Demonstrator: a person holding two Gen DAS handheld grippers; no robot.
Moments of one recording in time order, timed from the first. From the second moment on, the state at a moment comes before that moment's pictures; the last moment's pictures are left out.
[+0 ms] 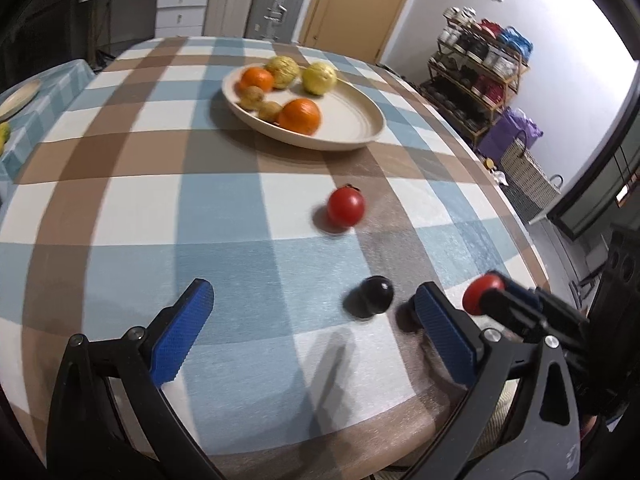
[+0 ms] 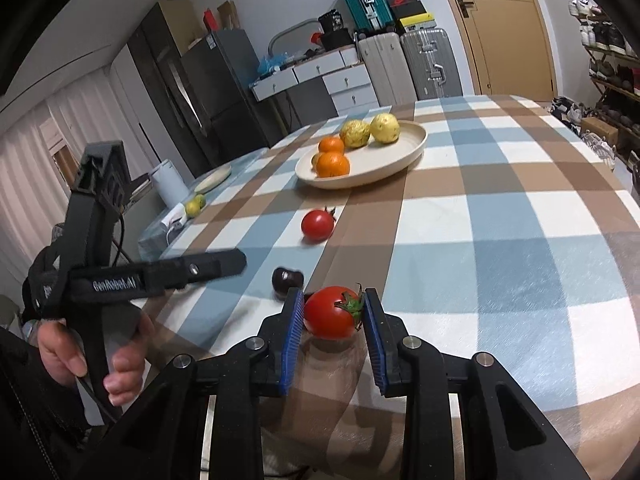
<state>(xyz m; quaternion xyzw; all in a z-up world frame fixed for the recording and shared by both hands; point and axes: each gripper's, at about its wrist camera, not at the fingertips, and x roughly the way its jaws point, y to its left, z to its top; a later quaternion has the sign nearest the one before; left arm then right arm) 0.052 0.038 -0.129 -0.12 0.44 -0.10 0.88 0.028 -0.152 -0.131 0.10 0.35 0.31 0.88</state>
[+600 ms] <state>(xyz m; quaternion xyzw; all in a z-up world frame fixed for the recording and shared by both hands) 0.067 0.005 -0.140 -0.09 0.47 -0.16 0.86 0.037 -0.163 -0.131 0.11 0.34 0.32 0.88</state>
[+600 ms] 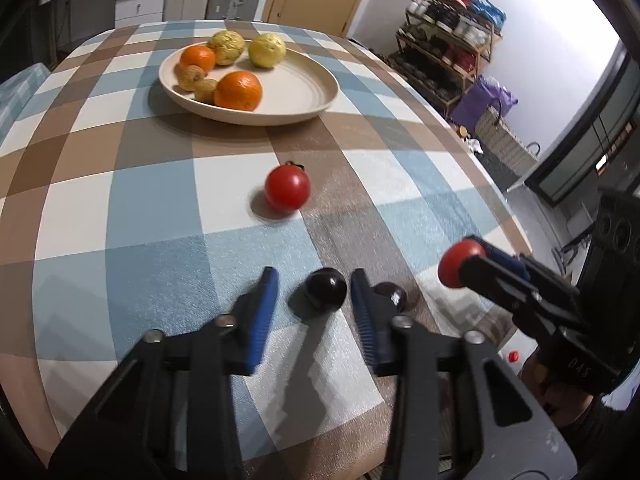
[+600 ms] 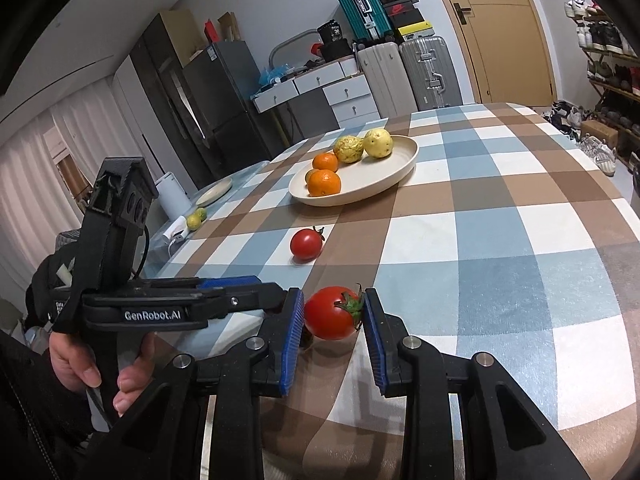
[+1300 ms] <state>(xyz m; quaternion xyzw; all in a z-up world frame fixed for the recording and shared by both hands) 0.064 0.011 -0.126 -0.08 0.45 -0.18 0.87 0.045 -0.164 -0.128 0.11 0.33 0.32 0.88</state>
